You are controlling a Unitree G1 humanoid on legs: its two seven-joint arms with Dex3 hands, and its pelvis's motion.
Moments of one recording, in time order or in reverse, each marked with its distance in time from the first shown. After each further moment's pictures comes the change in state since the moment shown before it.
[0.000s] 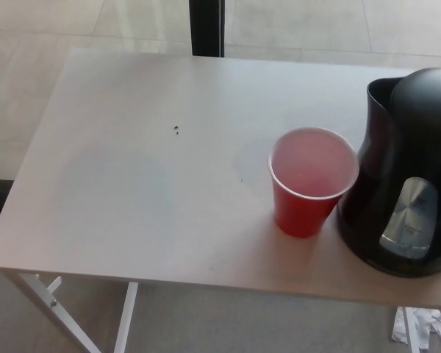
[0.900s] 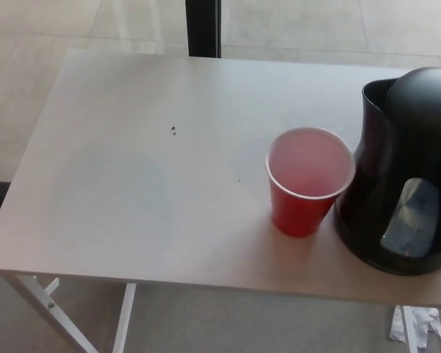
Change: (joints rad) left_arm -0.021 0.001 -0.002 -0.004 0.001 0.000 -0.002; right_arm -0.167 0.128 0.482 0.018 -0.102 0.039 -0.108
